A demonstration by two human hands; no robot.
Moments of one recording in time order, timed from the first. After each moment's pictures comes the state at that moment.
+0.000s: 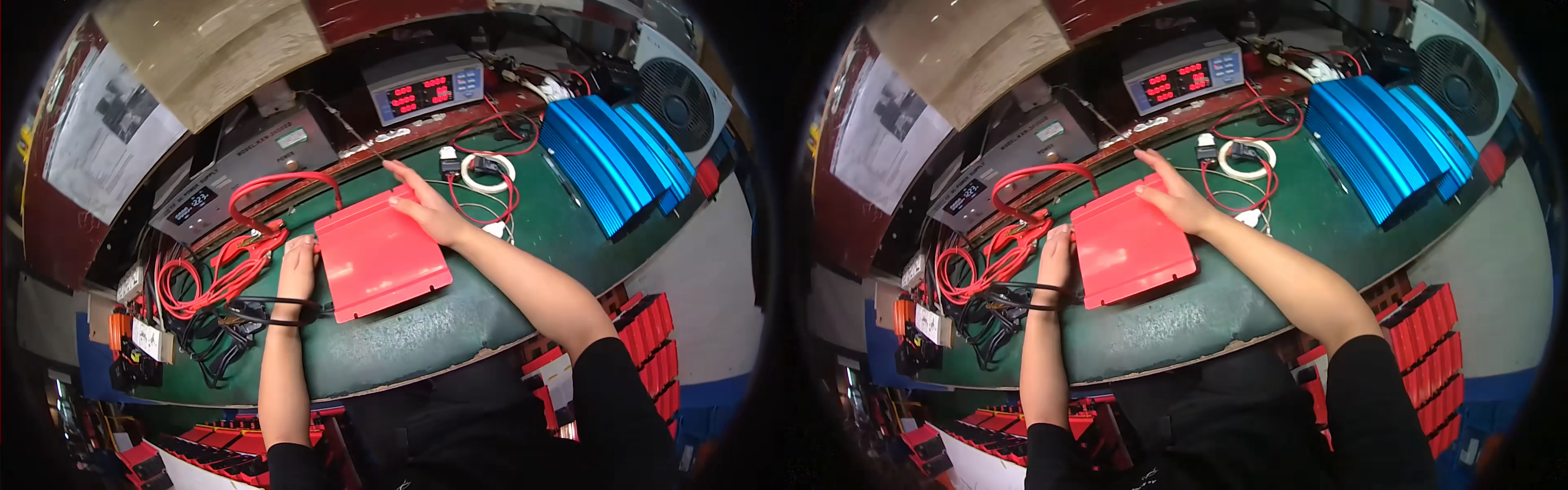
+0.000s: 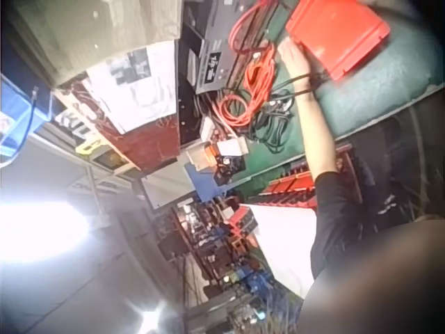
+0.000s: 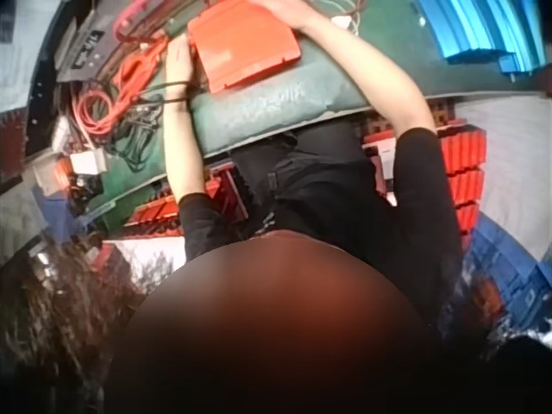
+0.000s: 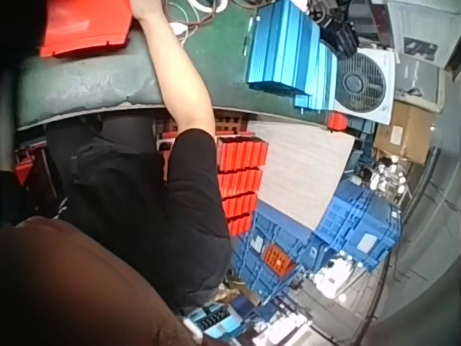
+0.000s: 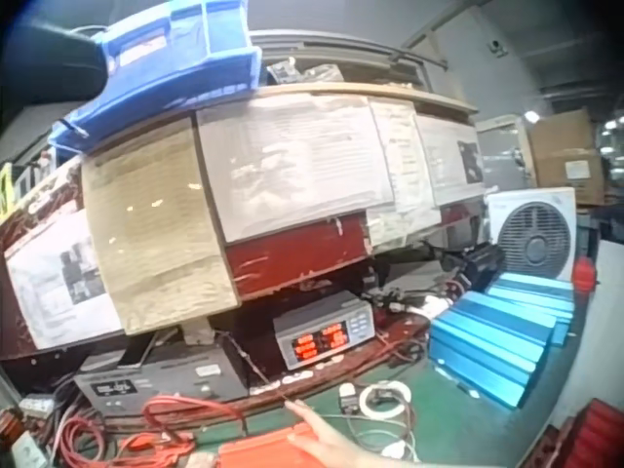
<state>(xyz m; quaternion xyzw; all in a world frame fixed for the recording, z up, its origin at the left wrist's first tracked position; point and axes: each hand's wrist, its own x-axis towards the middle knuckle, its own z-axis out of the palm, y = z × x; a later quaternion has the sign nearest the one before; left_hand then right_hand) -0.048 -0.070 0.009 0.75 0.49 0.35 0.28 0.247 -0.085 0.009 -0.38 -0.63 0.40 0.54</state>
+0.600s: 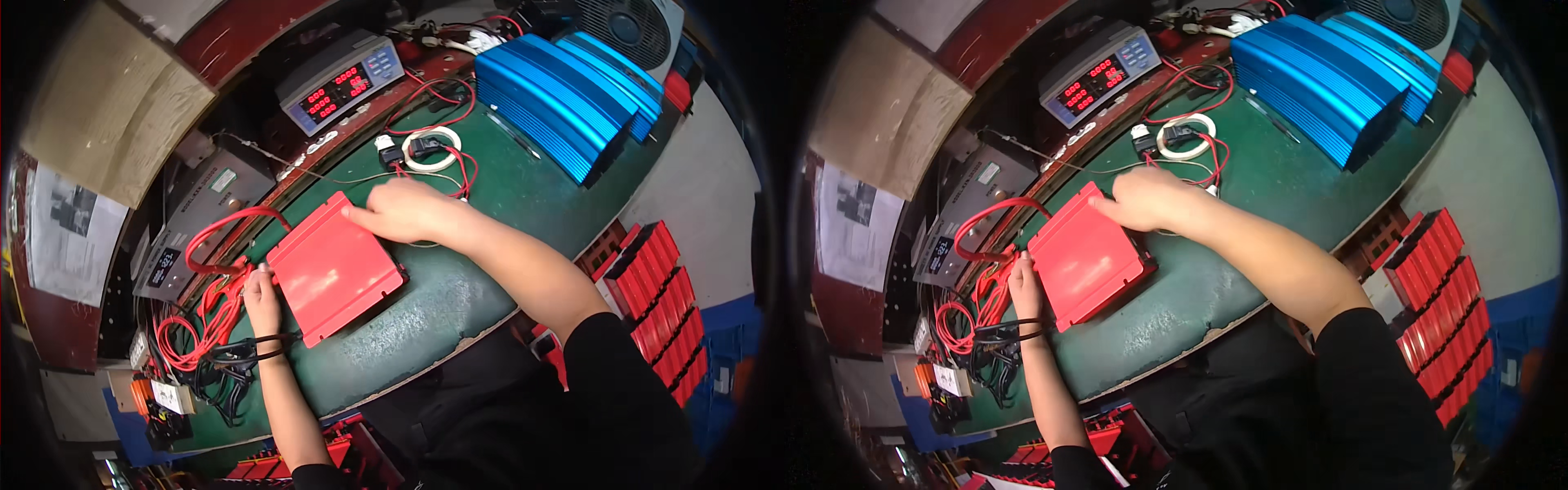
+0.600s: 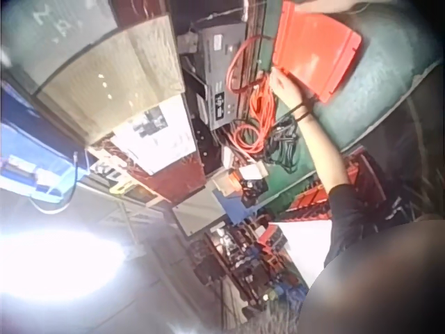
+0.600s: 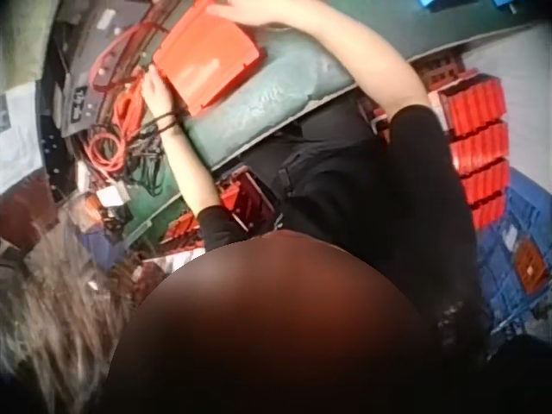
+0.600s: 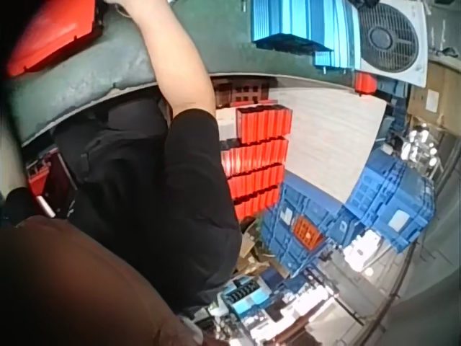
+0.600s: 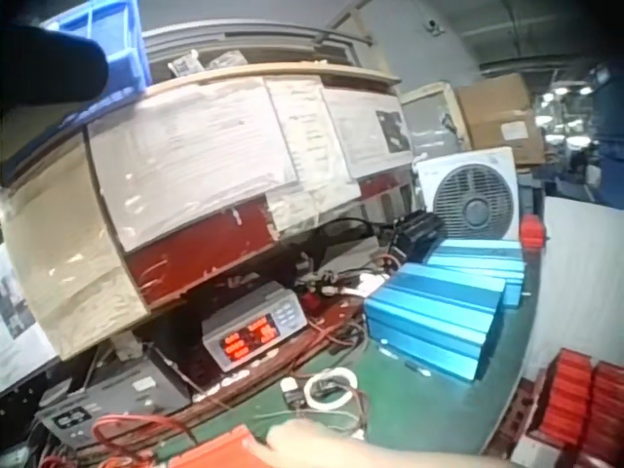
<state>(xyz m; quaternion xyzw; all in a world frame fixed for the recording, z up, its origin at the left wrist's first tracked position) -0.070 -0.051 -0.004 0.69 0.55 0.35 0.31 0.280 -0.129 0.082 -0.62 -0.71 0.28 0.21</state>
